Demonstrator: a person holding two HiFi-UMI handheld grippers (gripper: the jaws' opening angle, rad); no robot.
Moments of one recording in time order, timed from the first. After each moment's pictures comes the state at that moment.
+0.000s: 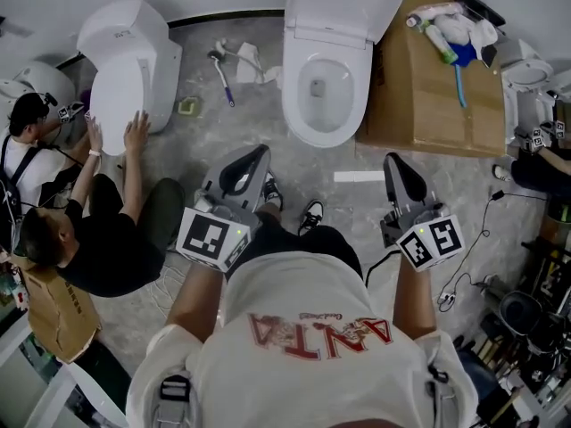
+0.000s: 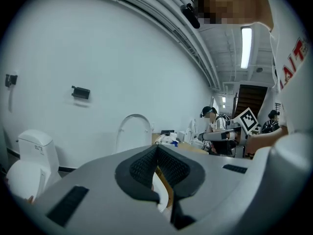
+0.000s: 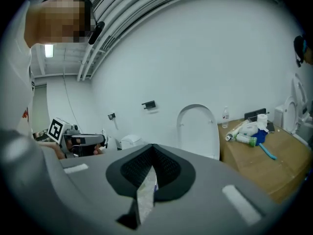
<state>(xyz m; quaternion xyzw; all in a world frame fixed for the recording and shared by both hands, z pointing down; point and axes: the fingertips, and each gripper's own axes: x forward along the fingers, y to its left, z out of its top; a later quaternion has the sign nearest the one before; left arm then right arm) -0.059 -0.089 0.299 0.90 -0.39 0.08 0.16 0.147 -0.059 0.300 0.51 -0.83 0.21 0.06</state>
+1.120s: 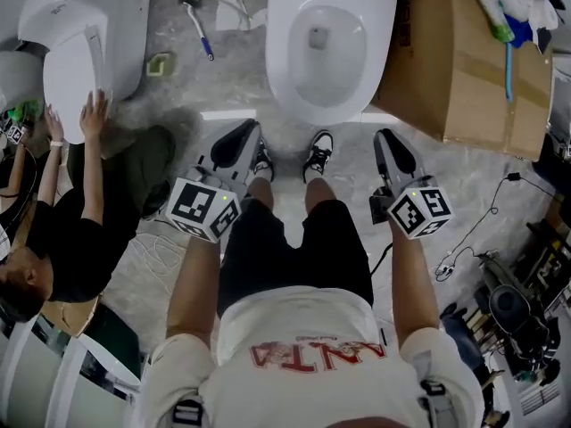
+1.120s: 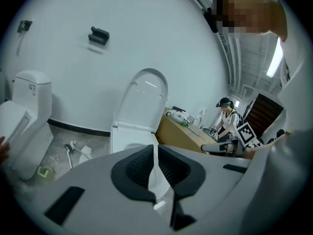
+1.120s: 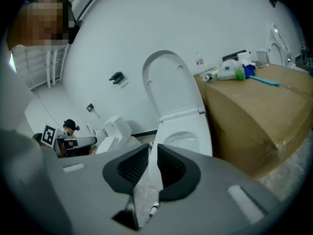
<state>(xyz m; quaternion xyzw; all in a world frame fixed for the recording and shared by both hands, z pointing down) -0.023 -0.160 0.559 0.86 -0.39 0.12 0.32 0.206 -0.124 0.583 0.53 -0.75 0.39 0.09</state>
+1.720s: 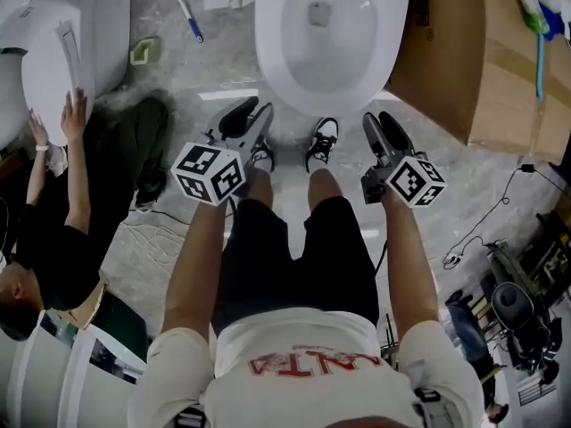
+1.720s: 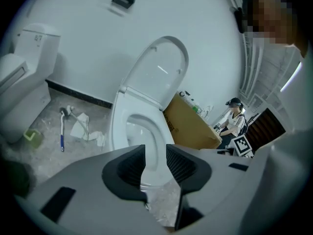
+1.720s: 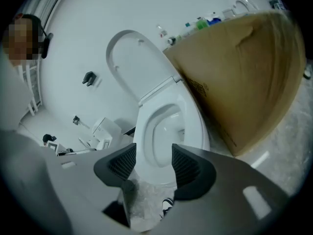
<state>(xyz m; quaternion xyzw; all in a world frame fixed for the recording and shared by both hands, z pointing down) 0.003 -0.169 0.719 0.81 -0.36 0.16 0.44 0.224 -0.121 0.747 0.53 -0.67 0.52 0.04</state>
